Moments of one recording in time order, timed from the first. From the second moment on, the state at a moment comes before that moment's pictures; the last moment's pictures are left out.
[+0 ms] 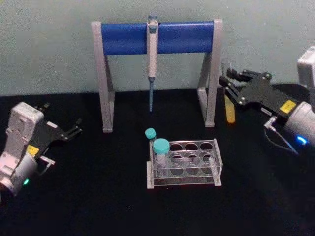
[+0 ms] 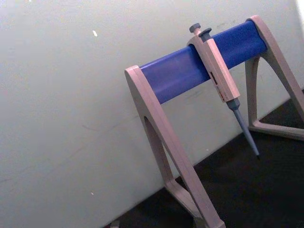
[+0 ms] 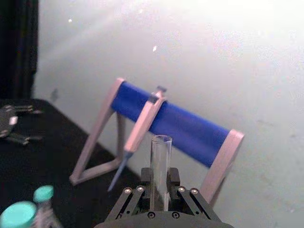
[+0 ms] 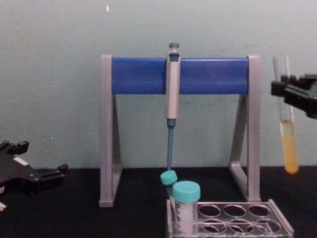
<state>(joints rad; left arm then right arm) -0.20 0.60 0.45 -1.41 -0.25 -0.12 0.03 0.27 0.58 -0.32 -1.57 0.38 -0.09 0.44</state>
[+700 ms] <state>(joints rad) -0.20 0.60 0.45 -1.41 -0.25 -0.12 0.03 0.33 0.48 -0.31 -1.49 0.65 -0.04 0.67</state>
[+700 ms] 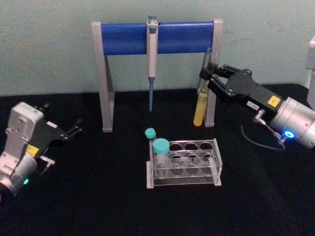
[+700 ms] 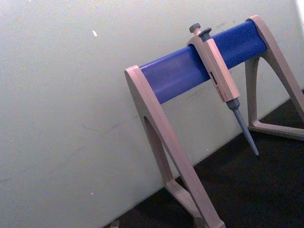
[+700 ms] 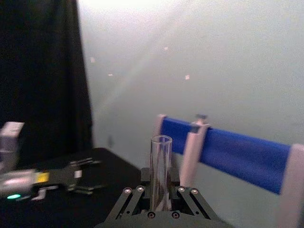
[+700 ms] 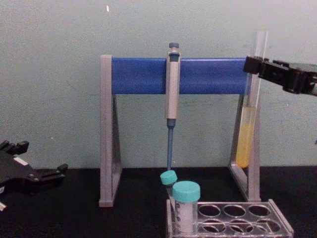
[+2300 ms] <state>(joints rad) -0.20 0.60 0.45 -1.41 -0.25 -0.12 0.03 0.36 0.46 -0.37 -1.45 0.66 -0.06 0.68</state>
